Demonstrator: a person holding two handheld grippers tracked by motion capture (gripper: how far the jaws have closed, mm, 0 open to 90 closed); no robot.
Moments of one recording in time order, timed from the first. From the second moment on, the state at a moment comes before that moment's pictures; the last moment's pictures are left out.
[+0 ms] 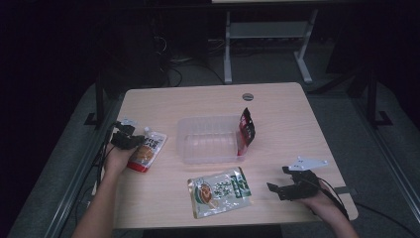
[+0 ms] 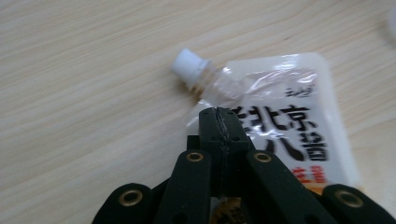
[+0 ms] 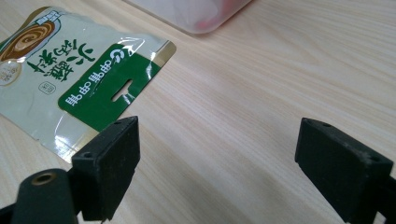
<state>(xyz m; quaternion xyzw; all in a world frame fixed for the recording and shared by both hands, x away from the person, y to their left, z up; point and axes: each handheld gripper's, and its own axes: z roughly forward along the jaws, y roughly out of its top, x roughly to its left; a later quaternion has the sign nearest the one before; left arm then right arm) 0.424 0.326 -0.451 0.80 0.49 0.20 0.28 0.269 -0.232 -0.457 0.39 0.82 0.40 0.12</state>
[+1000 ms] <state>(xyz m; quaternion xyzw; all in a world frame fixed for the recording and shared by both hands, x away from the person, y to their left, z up) 0.373 0.304 -0.447 0.86 0.39 0.10 0.31 0.266 -0.228 -0.456 0.38 0.83 0.39 0.12</state>
